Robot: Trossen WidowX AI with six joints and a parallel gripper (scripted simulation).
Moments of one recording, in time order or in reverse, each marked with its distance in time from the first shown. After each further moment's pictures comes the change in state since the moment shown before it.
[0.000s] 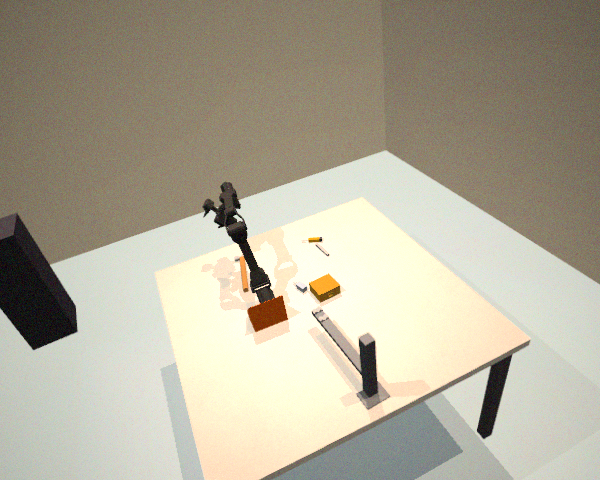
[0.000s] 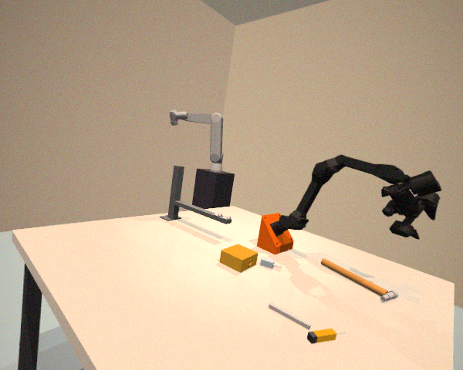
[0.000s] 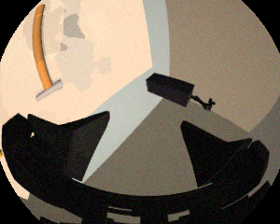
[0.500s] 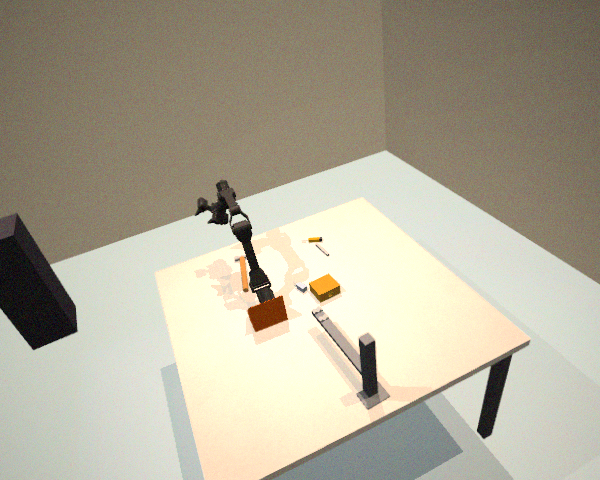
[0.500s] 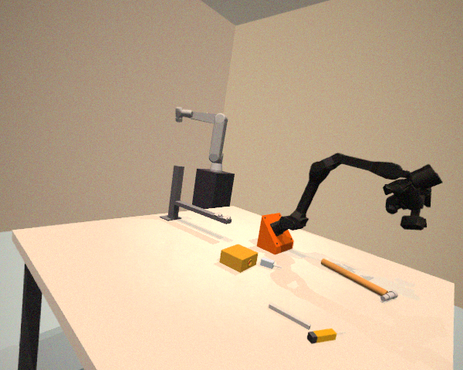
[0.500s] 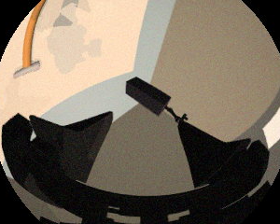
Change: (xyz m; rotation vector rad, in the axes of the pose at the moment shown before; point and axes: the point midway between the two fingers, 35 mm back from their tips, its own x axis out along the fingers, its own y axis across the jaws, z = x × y) arm -0.003 -0.046 0.019 -0.305 -0.056 -0.181
